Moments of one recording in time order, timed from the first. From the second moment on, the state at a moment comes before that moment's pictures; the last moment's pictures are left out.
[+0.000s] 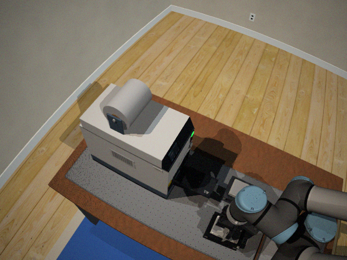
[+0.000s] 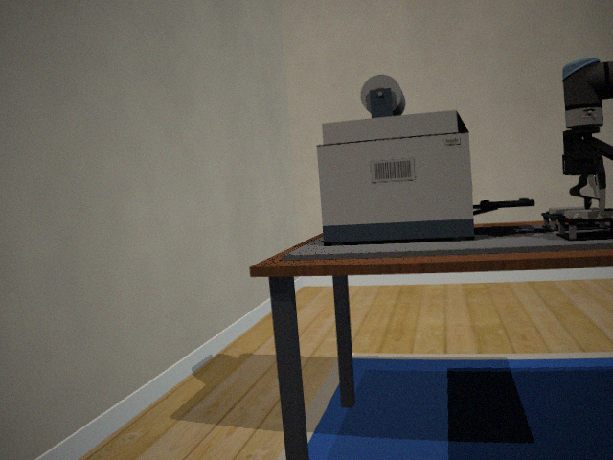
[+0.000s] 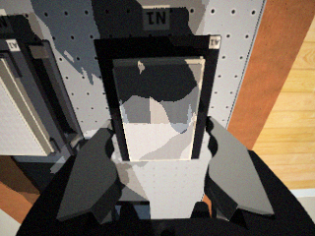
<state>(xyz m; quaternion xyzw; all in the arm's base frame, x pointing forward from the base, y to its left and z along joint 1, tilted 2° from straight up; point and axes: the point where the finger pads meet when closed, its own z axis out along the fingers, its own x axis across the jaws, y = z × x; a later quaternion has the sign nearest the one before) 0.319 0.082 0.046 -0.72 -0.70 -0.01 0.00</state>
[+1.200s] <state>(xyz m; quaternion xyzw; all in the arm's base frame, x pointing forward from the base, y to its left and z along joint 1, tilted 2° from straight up) 0.320 0.082 0.067 -0.72 -0.70 -0.01 0.00</state>
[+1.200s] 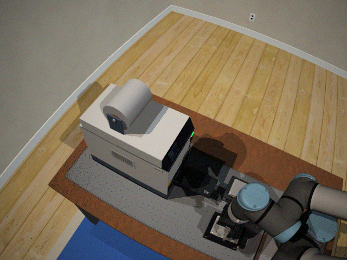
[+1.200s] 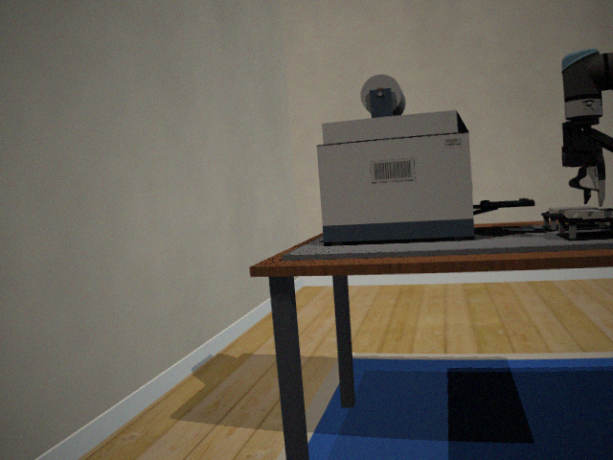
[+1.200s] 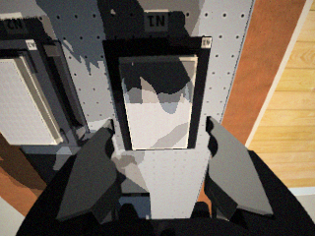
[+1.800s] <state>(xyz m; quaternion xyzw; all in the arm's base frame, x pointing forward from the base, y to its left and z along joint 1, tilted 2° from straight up) 0.320 0.081 0.089 -0.72 -0.70 -0.01 0.00</state>
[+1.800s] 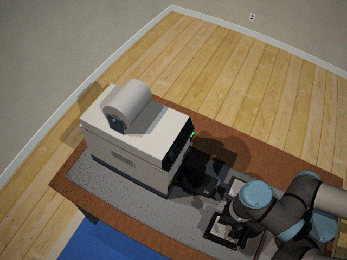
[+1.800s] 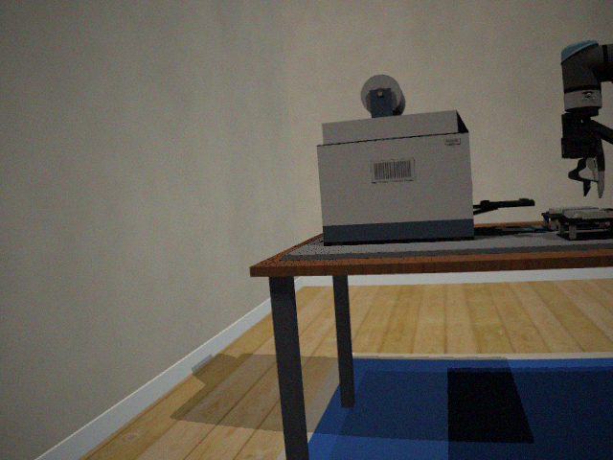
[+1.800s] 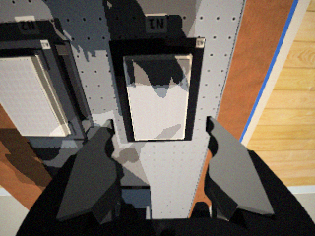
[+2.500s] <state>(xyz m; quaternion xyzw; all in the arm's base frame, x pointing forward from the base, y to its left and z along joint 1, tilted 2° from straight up) 0.320 0.081 0.119 -0.72 -0.70 -0.01 0.00</state>
